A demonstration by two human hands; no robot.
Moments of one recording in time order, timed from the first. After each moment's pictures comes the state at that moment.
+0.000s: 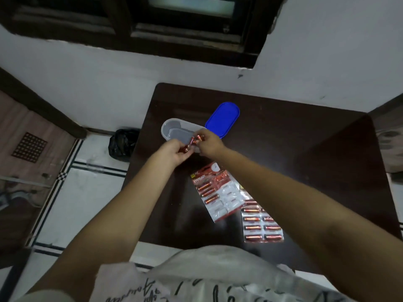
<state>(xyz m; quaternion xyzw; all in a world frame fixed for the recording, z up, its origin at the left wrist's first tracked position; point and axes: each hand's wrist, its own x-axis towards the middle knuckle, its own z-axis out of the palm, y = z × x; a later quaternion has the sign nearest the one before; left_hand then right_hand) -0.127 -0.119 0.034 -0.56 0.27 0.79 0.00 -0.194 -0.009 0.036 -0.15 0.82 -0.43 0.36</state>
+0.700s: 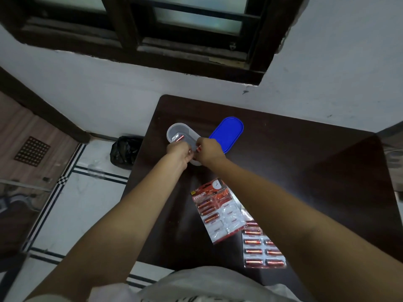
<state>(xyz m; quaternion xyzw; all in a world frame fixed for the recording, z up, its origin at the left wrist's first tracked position) -0.172 -0.126 0.029 -0.58 0.35 0.73 -0.07 -0.228 -0.042 0.020 -0.28 0.90 -0.20 0.27</state>
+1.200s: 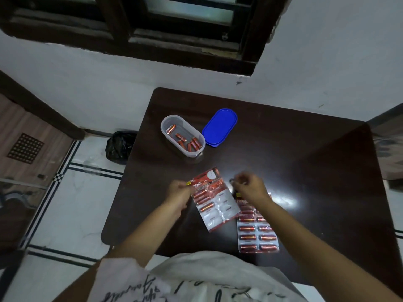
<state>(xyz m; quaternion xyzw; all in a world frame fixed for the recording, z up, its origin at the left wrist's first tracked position) -0.057 -0.036 0.035 -0.57 0.54 0.61 0.11 -0.180 0.138 0.000 -0.05 0.88 -0.35 0.32</state>
